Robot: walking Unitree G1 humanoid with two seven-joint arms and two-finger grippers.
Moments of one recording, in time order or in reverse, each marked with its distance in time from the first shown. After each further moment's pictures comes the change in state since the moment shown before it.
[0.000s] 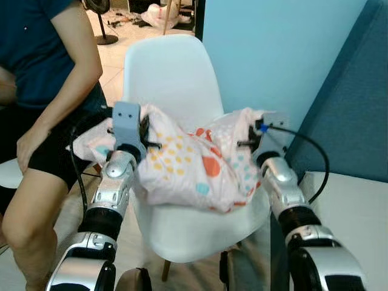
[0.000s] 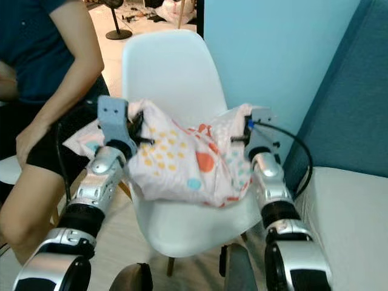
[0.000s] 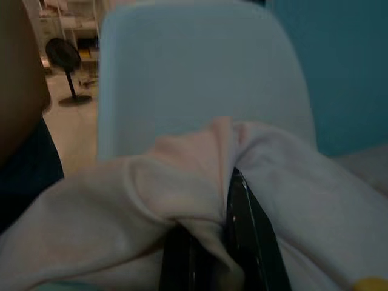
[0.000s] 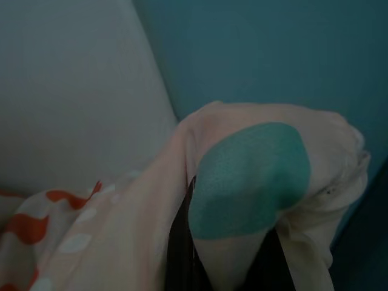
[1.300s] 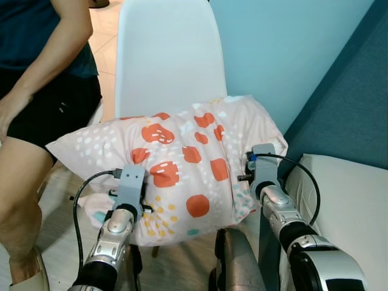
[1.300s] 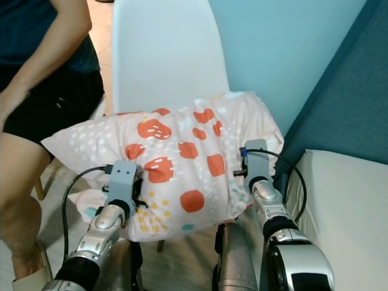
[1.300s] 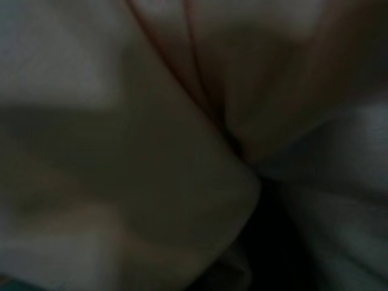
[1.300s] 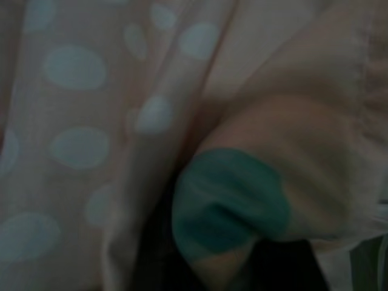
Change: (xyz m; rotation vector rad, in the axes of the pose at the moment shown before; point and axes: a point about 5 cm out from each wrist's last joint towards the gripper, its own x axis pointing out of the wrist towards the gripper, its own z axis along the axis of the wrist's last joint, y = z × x) left arm -0.100 -0.009 -0.106 0.026 0.515 0.019; right arm -0.038 0.008 -0.083 -0.017 0.394 0.049
